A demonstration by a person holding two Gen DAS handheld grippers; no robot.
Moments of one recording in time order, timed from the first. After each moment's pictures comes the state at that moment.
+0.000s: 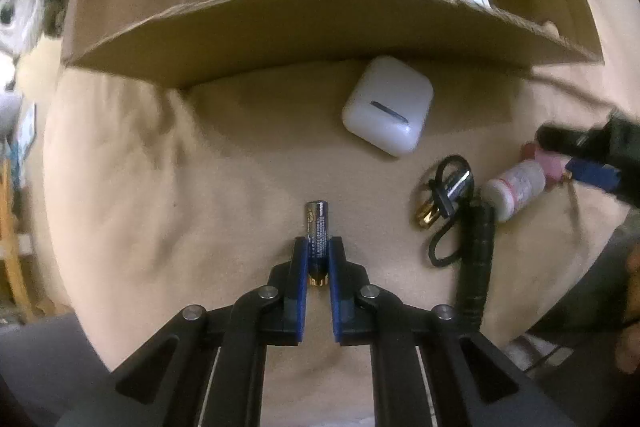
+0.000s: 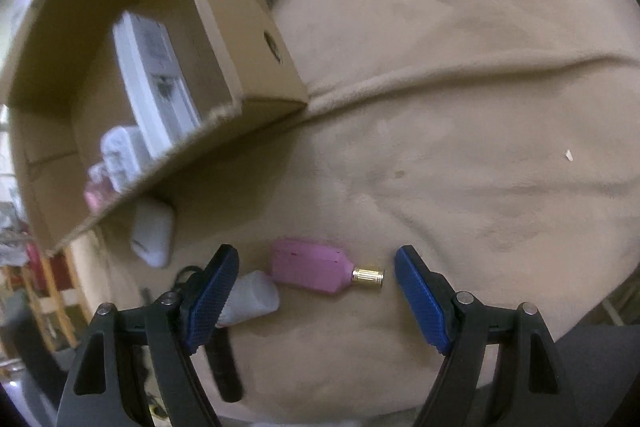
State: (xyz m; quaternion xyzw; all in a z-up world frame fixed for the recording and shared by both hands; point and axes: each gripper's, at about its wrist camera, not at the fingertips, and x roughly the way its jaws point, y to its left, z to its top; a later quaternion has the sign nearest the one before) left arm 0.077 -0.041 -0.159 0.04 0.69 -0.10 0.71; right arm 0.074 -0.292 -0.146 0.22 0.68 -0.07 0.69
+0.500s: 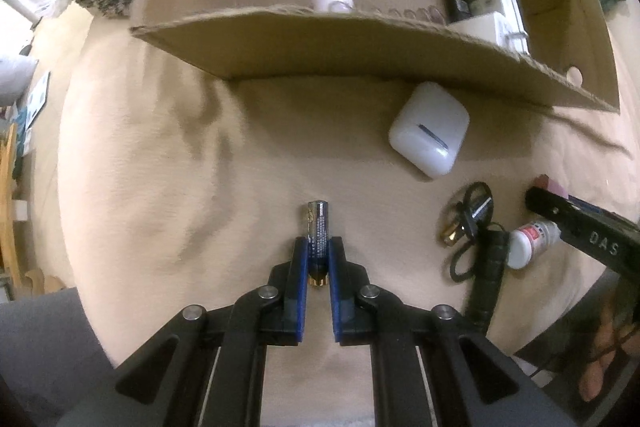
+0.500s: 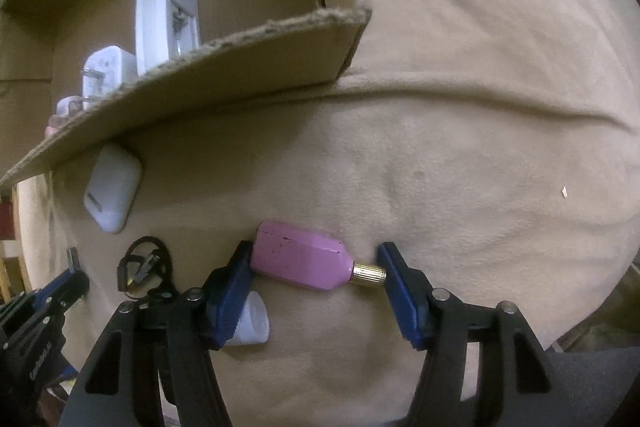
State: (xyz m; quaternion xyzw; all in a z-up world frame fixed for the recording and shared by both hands) left arm 0.089 -0.005 -0.158 0.01 0.69 -0.06 0.72; right arm 0.076 -0.243 -0.156 0.09 0.69 -0.07 0.71
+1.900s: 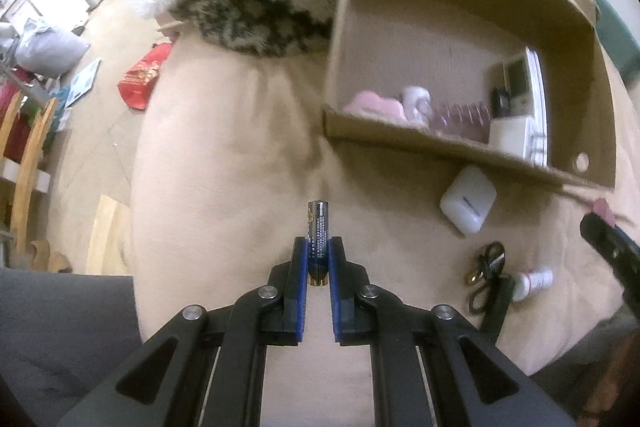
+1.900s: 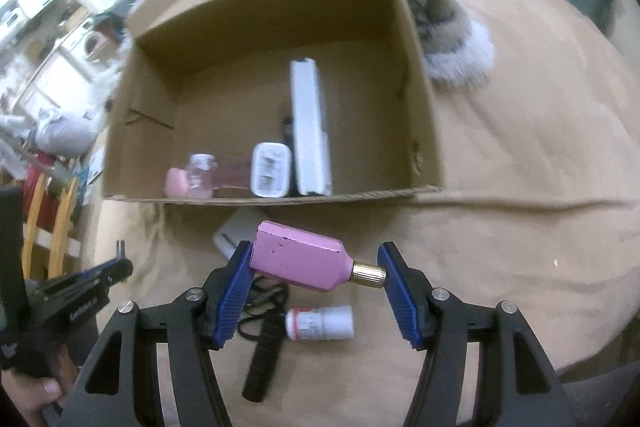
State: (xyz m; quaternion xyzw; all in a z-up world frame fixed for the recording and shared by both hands) left arm 0.070 0.010 -0.099 -0.03 0.62 0.03 0.79; right arm 0.051 -0.230 -0.057 0.08 0.56 0.03 0.83
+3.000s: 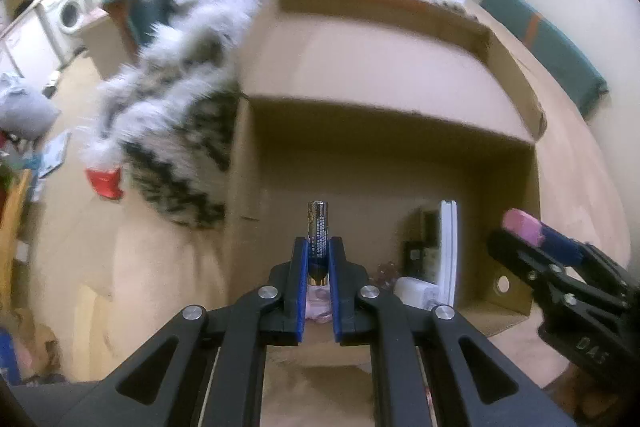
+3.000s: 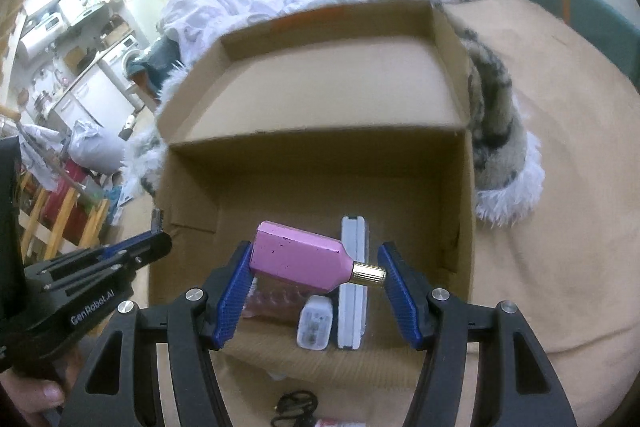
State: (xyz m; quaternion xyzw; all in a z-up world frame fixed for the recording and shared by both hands) left arm 0.172 -0.038 -0.026 -0.03 0.54 -0.05 0.84; right arm 0.154 -0.227 -0.015 0.09 0.50 0.10 0.86
